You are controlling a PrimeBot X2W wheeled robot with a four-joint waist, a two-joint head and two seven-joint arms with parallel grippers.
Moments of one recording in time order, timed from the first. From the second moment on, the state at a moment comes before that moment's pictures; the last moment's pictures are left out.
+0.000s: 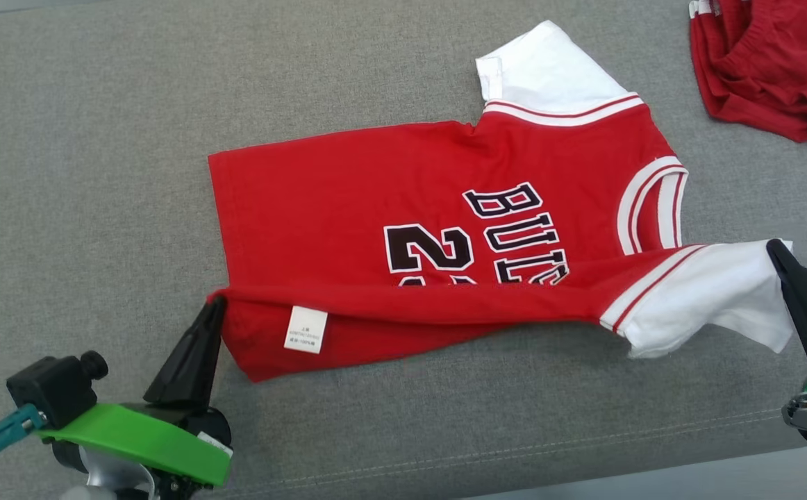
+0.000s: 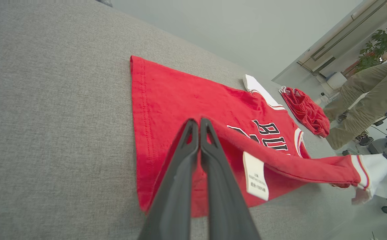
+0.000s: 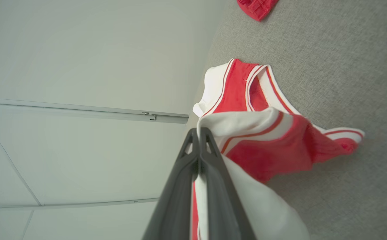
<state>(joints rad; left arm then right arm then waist) 0.04 0.35 -0.38 -0.27 -0.95 0.06 -0.10 0.18 -0.69 0.23 -0.43 1.91 -0.12 -0.25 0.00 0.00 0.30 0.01</state>
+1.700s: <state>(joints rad) -0.14 0.28 -0.45 -0.05 -0.92 0.02 -0.07 -0.23 -0.52 0.49 0.16 1.71 -0.13 -0.24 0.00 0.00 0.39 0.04</state>
